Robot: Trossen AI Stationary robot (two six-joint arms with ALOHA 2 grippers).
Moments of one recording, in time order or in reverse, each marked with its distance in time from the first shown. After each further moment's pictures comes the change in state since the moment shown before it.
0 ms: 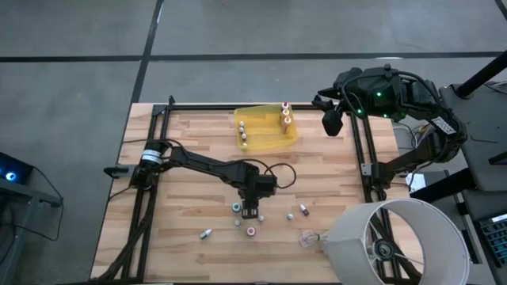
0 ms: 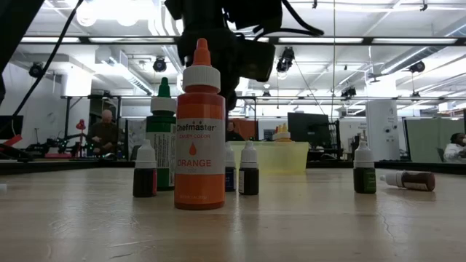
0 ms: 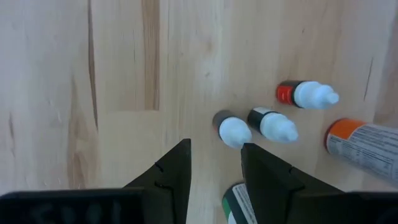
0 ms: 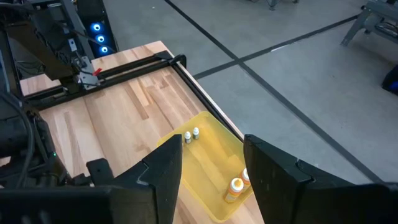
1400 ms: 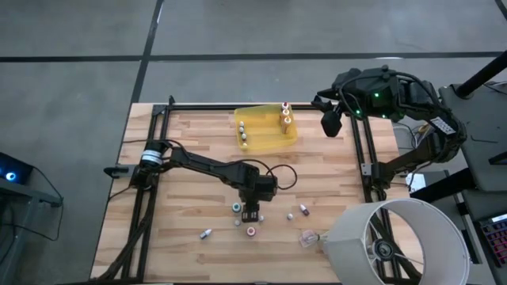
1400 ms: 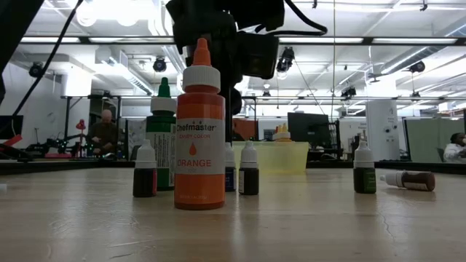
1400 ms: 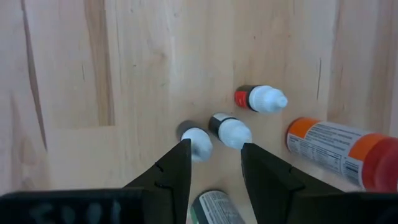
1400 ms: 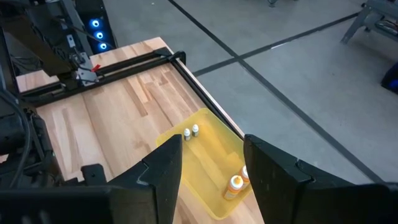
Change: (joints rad) left arm -0.004 0.001 -0.012 0.052 0.121 0.028; right arm 0.000 0.000 -0.012 -0.001 0.000 0.000
